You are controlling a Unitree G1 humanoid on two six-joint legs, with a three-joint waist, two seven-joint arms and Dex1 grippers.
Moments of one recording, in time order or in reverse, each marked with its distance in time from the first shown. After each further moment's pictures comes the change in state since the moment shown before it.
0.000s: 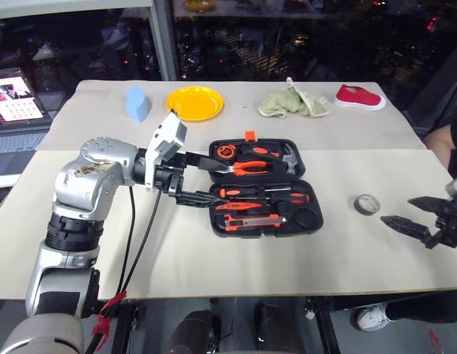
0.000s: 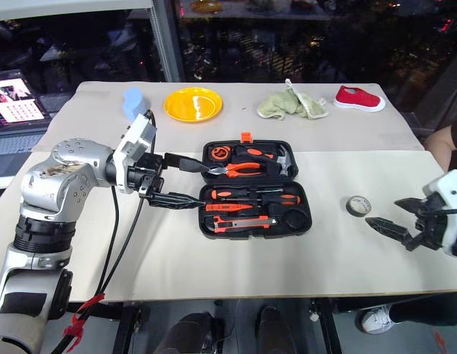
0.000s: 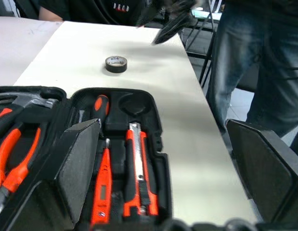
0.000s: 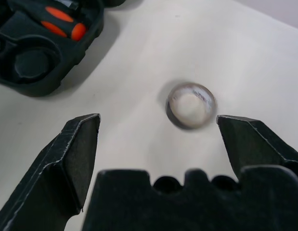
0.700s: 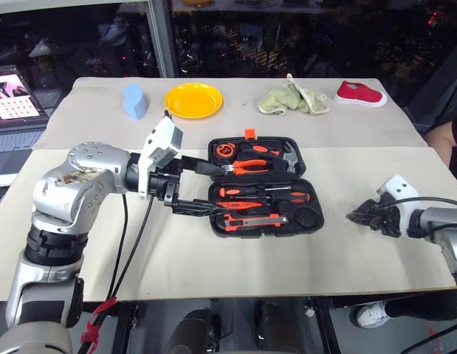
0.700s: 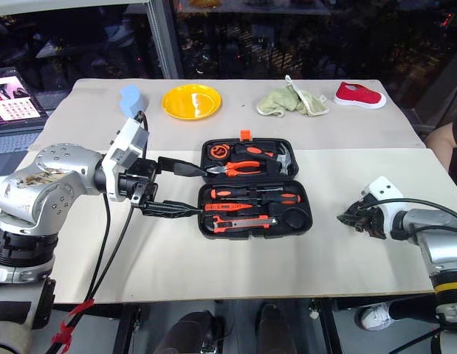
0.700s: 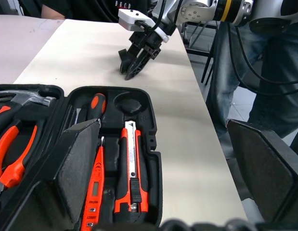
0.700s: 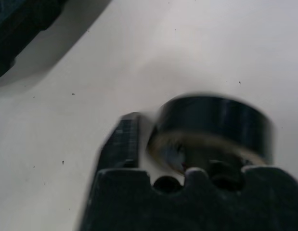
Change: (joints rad) left arm 0.029 0.067 0.001 -0.112 -0.096 0.055 0.103; right arm -0.304 0.194 0.268 0.325 -0.269 -0.124 0.050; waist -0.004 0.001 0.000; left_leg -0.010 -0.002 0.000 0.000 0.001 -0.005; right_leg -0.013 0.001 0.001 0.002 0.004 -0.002
